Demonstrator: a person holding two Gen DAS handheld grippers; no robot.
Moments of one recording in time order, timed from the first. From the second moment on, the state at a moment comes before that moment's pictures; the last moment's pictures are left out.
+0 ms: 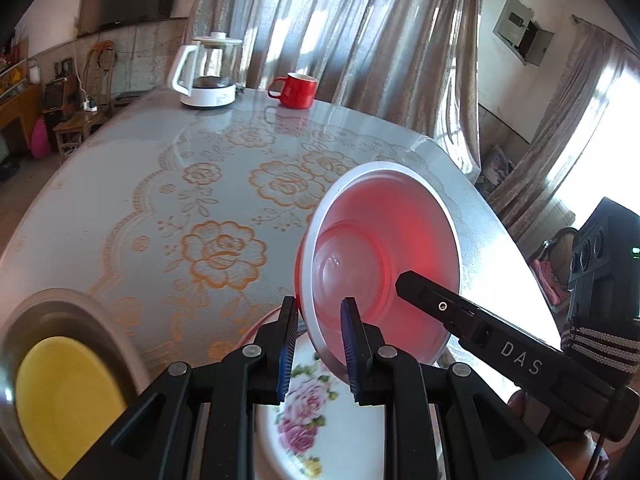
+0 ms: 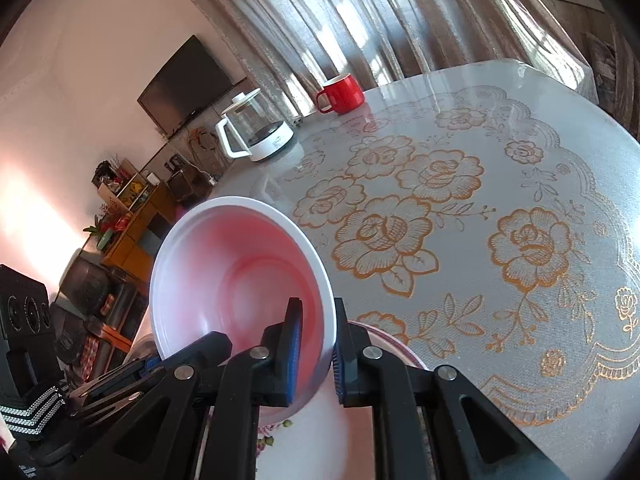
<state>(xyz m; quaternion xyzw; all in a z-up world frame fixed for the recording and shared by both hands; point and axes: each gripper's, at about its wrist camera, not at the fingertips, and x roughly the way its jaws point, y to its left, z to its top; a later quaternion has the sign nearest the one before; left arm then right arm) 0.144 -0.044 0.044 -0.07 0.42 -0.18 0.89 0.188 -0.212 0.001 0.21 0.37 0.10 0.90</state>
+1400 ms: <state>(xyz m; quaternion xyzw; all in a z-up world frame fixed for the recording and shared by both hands) 0.063 0.100 0.037 -0.12 0.38 -0.06 0.92 0.173 -0.053 -0.005 0.13 0.42 0.26 0.86</state>
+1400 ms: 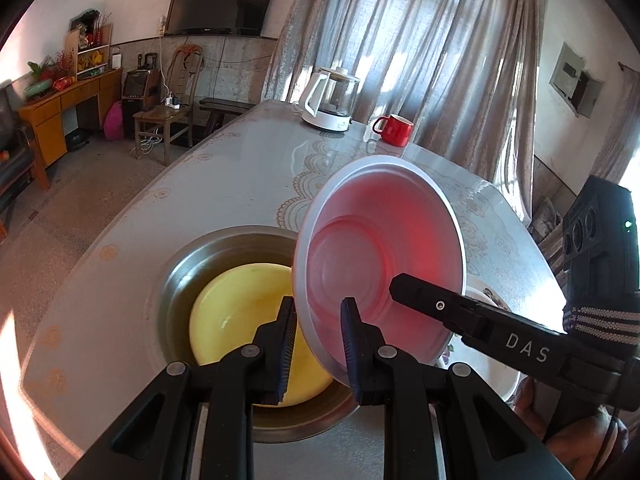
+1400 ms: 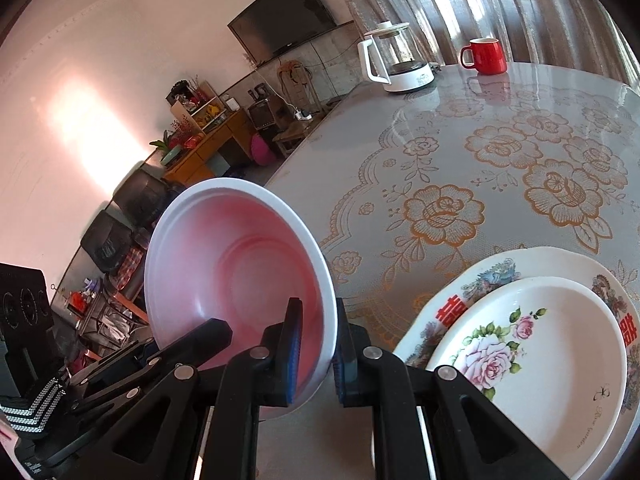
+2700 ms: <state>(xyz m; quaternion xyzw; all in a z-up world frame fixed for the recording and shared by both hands) 0.063 0.155 -0.003 -0.15 0.41 0.01 0.90 0.176 -0.011 -0.037 0.09 0.46 0.27 0.84</state>
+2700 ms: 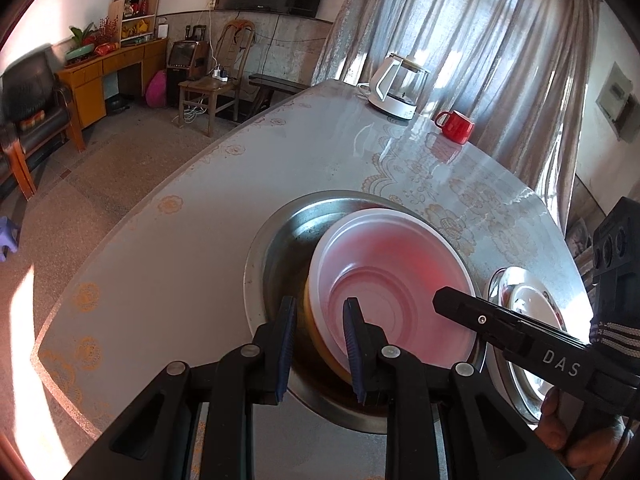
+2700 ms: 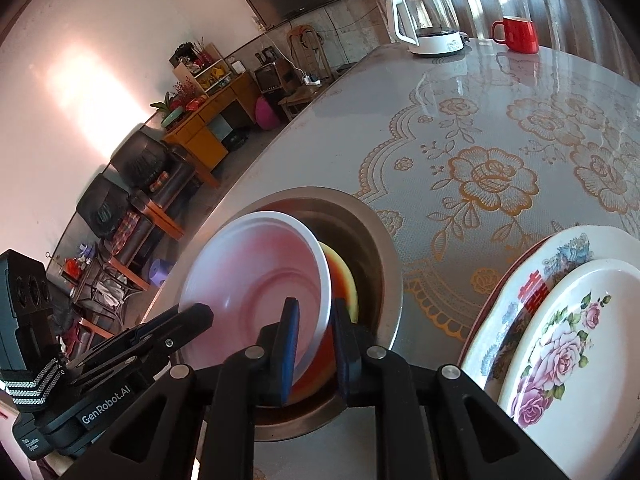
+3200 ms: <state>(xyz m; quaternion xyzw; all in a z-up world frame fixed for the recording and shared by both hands) 0.055 0.163 0.004 -0.15 0.40 0.01 0.91 0.167 -0.030 -0.024 0.11 0.43 0.27 0.85</state>
